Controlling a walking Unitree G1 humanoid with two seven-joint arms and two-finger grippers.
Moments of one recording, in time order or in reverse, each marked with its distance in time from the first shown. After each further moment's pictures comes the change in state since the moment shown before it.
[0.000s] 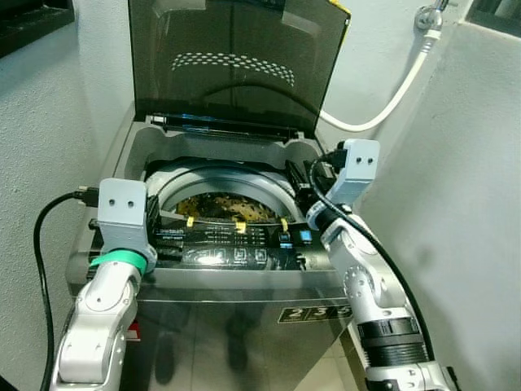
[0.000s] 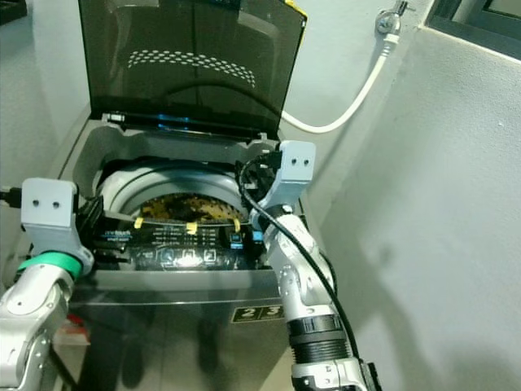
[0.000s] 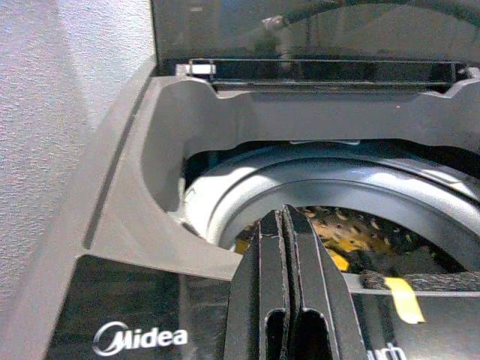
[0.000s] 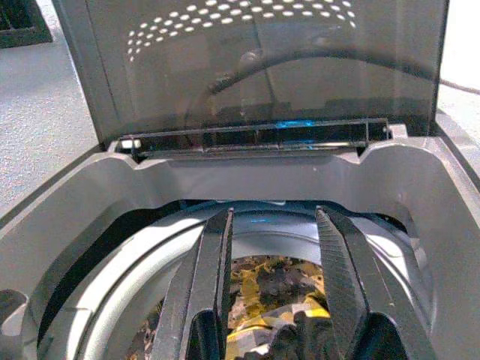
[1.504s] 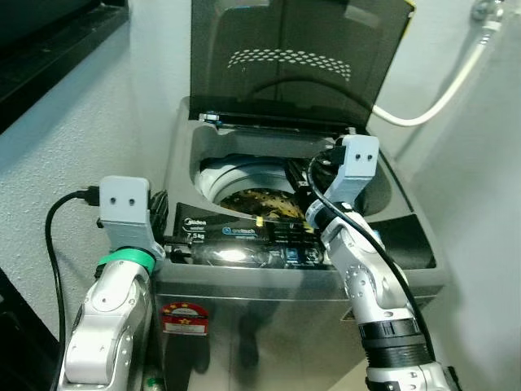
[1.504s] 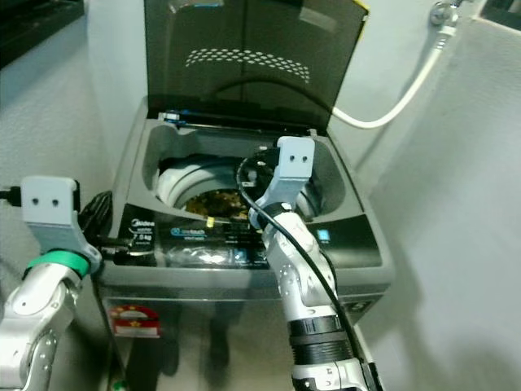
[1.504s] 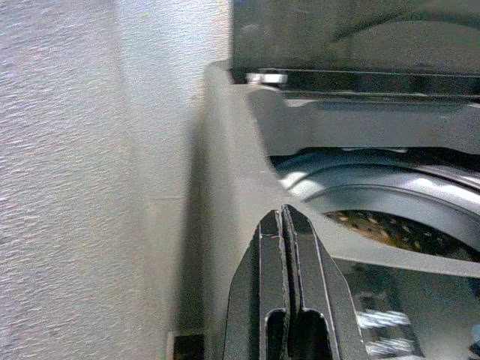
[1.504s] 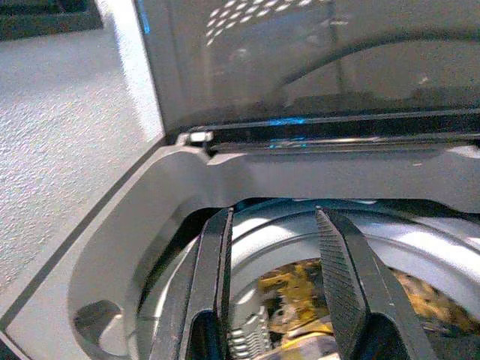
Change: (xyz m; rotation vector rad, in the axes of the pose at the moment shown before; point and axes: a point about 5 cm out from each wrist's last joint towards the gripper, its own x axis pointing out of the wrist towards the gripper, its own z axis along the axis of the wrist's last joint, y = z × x) left arm -0.002 -0.010 0.005 -0.016 -0.027 -0.043; right arm -0.001 0.002 0.004 -0.012 -0.002 0.003
